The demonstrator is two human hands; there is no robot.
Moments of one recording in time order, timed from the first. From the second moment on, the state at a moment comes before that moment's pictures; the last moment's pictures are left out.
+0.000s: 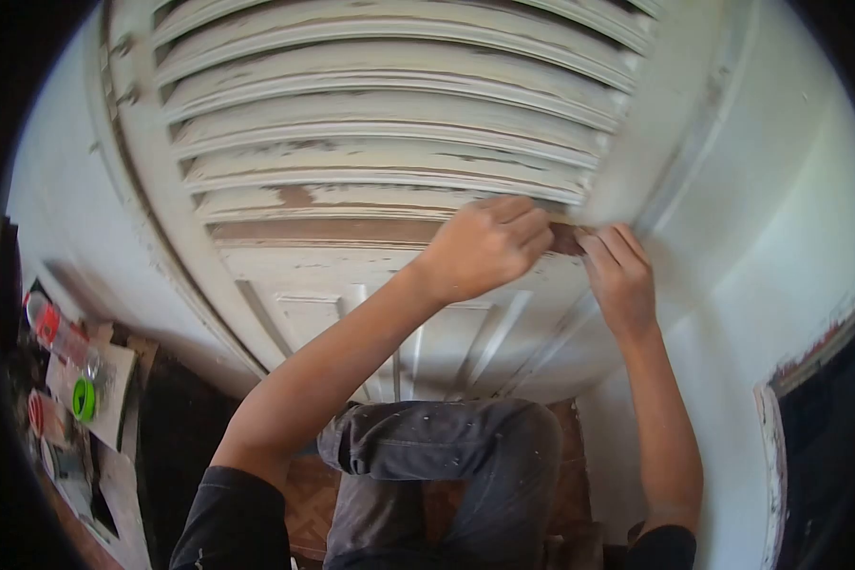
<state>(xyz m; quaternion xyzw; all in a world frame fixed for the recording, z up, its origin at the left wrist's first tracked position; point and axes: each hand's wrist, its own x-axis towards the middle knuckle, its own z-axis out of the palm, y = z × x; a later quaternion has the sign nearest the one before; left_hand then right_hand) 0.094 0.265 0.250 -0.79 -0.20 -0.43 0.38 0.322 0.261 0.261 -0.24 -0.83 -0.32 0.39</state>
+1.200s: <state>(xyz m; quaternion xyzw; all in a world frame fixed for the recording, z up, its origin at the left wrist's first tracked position) -0.062 0.186 0.261 -0.80 -0.33 -0.34 0.38 0.176 0.260 0.260 -0.08 -0.86 -0.31 0.40</state>
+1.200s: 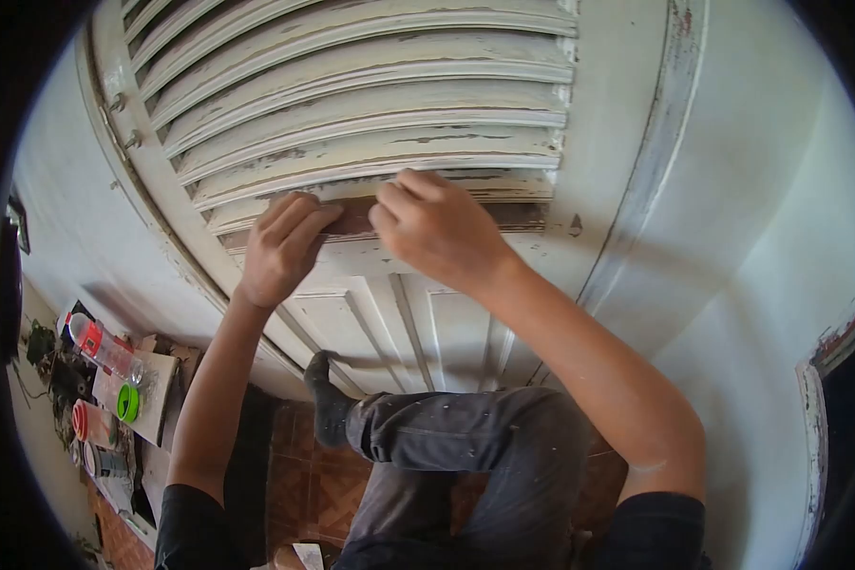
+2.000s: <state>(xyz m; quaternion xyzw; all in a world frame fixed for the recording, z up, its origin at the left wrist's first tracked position) 0.105 0.267 0.245 -0.78 -0.26 -0.46 0.33 0.325 0.272 0.253 -0.27 -0.83 -0.32 0.37</state>
